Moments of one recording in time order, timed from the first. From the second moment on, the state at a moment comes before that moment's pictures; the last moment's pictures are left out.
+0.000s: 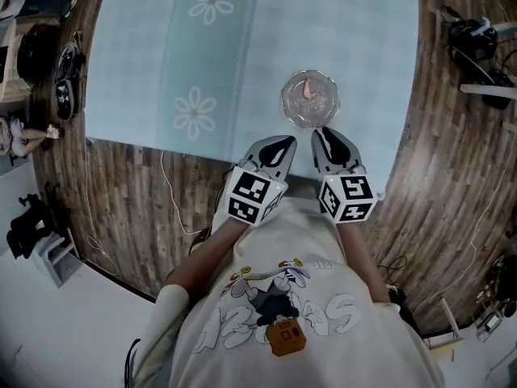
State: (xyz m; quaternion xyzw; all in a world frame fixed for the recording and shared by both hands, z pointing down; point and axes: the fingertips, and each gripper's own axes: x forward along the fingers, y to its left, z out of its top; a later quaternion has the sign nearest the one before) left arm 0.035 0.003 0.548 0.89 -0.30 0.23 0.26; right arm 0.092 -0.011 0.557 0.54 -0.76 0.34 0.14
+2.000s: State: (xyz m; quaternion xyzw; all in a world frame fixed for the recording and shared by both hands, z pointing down) left arm 0.077 0.028 0.451 0.93 -0.28 0.17 0.16; right arm 0.103 0.029 0.452 0.53 -0.80 0.27 0.07
